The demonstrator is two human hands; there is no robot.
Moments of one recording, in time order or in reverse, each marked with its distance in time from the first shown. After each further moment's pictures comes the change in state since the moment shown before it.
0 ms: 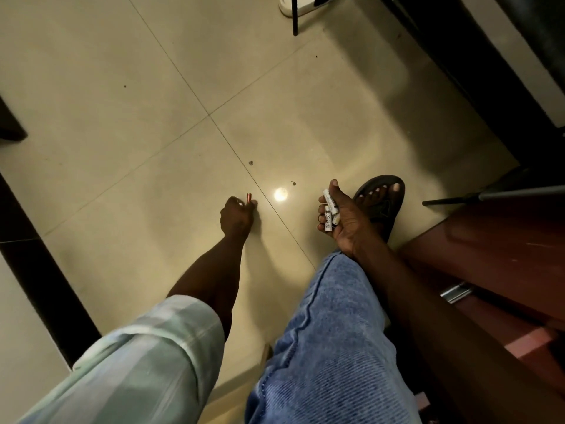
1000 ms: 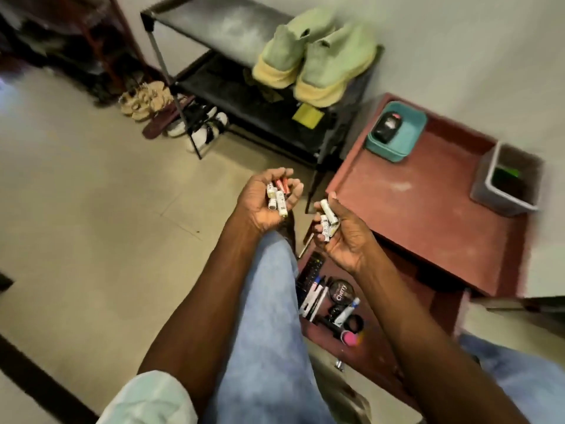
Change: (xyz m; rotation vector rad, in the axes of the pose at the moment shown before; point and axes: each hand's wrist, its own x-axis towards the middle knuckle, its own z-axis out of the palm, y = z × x) left_hand -0.441 0.171 -0.172 -0.966 -1.260 0.085; right_hand -0.414 0.034 -0.041 0.462 0.020 -0.534
